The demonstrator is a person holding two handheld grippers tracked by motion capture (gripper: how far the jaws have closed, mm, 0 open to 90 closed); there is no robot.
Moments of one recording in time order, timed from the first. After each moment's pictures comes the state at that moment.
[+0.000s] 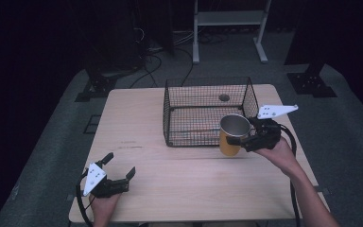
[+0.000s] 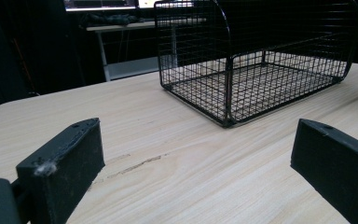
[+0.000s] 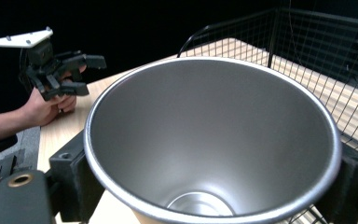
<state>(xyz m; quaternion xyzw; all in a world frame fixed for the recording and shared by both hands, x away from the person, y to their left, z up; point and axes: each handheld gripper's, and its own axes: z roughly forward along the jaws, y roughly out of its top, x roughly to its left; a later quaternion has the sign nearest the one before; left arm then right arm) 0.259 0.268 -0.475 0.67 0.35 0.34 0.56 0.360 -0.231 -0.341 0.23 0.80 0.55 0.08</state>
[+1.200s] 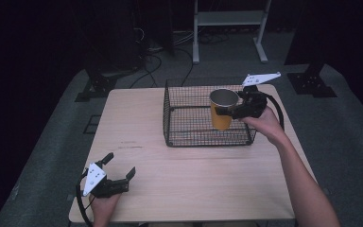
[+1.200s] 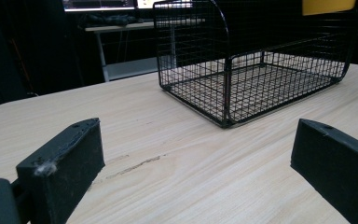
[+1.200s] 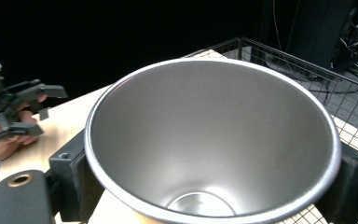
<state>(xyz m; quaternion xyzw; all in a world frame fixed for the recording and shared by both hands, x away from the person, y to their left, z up) 0.259 0.268 -0.475 0.67 0.35 0.34 0.56 0.437 -0.203 -0.308 0.26 0.81 0.53 0.08</state>
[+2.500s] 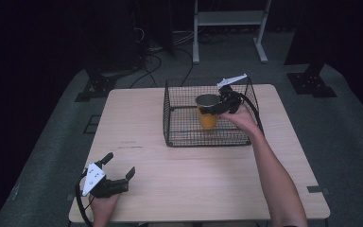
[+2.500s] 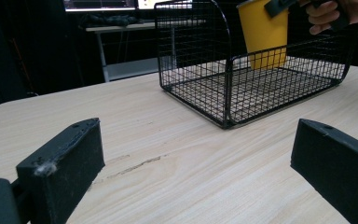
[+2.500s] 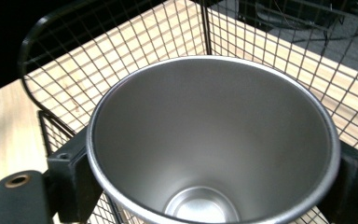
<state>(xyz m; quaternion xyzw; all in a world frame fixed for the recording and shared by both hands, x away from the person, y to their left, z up) 0.259 0.269 -0.475 0.66 0.35 0.34 0.57 0.513 -0.159 -0.377 0.32 0.83 0.46 0.05</state>
